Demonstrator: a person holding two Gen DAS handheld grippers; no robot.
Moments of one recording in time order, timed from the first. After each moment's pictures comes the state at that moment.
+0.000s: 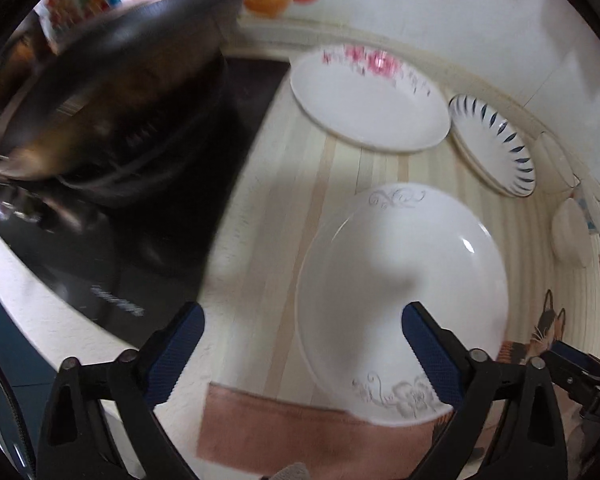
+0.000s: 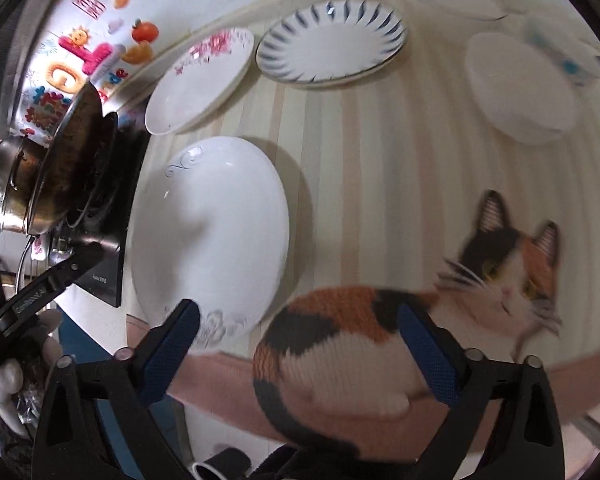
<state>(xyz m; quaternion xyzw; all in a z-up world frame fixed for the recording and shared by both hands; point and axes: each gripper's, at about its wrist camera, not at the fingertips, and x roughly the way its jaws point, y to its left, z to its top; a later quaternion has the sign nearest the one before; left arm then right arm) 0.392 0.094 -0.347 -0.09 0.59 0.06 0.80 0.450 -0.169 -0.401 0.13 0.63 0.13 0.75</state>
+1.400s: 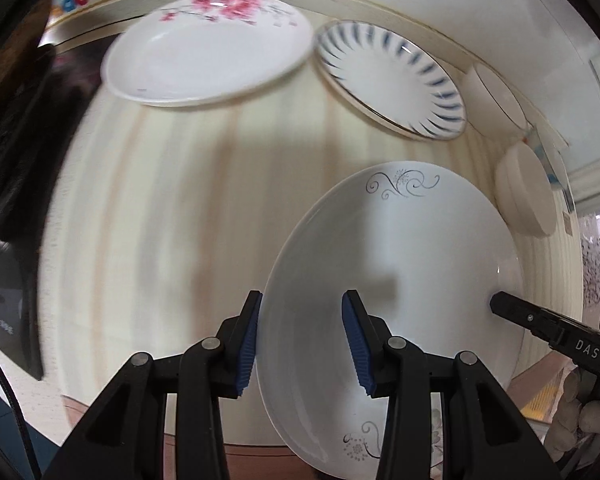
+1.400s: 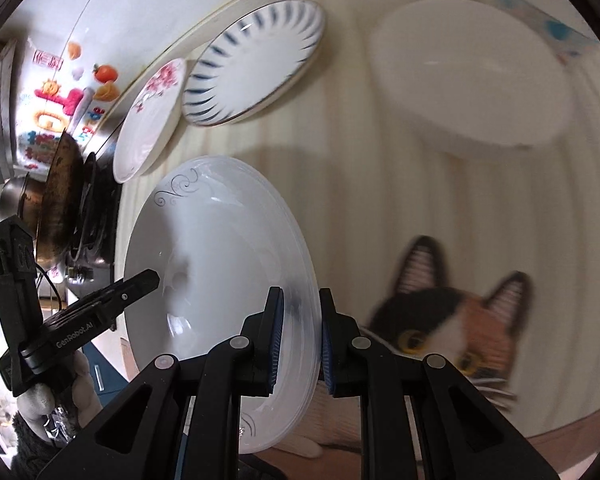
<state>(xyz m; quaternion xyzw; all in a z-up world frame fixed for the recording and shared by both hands) 0.433 -0.034 -0.375 -0.09 0.63 -0.06 0.77 0.483 -0.270 -0.426 0.19 0.63 0.13 0.74</state>
